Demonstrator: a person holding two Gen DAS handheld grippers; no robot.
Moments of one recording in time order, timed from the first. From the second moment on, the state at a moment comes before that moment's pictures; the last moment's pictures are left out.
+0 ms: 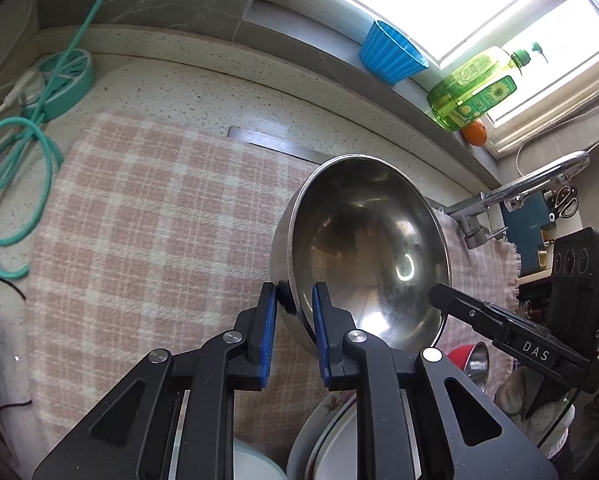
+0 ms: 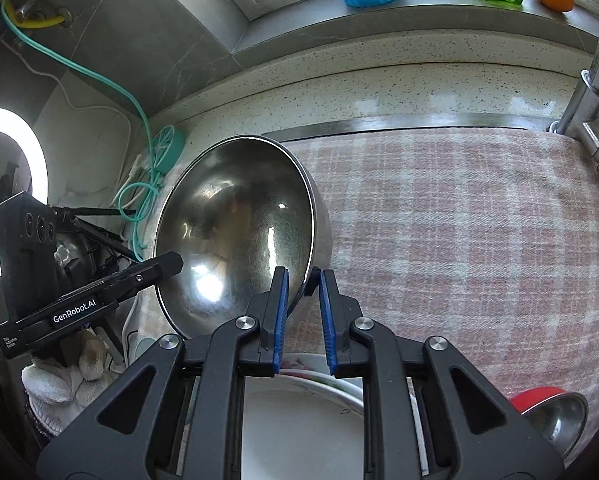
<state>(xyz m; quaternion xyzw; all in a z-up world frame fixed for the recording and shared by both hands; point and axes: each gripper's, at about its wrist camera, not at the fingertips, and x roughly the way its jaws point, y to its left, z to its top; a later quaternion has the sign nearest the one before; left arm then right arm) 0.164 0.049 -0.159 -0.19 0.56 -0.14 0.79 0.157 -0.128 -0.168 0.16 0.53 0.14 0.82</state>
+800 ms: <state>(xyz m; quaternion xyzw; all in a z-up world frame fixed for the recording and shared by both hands) 0.130 0.078 -0.171 -0.19 0.57 -0.11 0.79 0.131 -0.080 -0.193 0.13 0.55 0.16 0.81</state>
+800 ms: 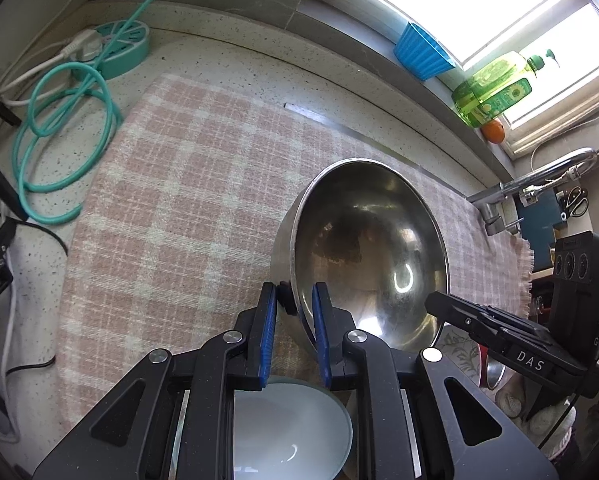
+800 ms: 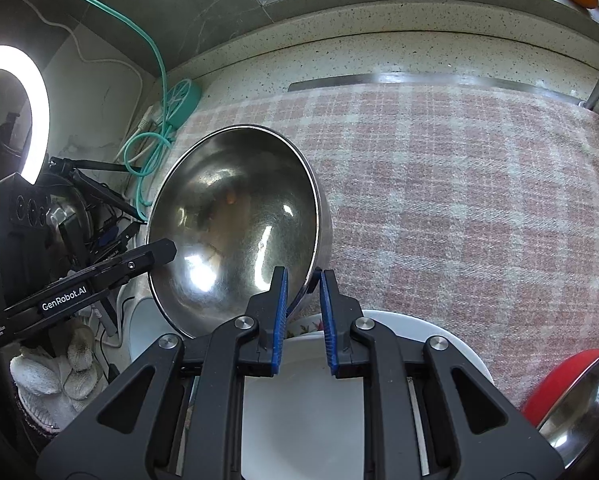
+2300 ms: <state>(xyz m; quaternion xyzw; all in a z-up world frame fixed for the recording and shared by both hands) 0.051 0.005 -0.110 -0.17 0.49 -0.12 0.85 0.014 -0.228 -0.104 0.07 0.40 0.11 0.90</state>
